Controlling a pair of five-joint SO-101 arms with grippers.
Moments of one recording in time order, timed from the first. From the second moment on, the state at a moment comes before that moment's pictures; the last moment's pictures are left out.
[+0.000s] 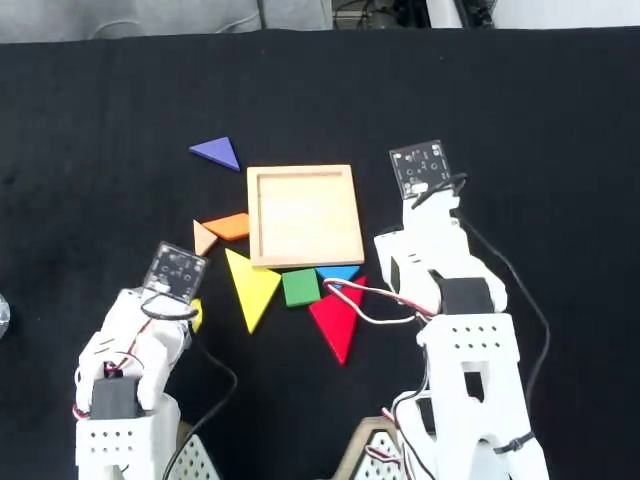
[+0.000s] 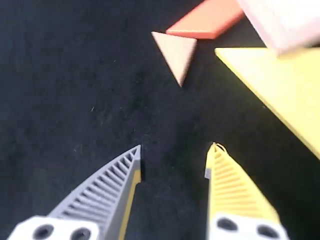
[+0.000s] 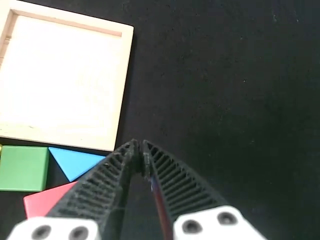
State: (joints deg) left arm -7.6 -103.1 94.1 62.2 -29.4; right arm -2.4 -49.7 60.0 48.0 12.4
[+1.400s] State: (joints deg) left arm -3.8 -31.9 60.2 37.1 0.3; right arm -10.5 -7.3 28.4 55.1 7.7
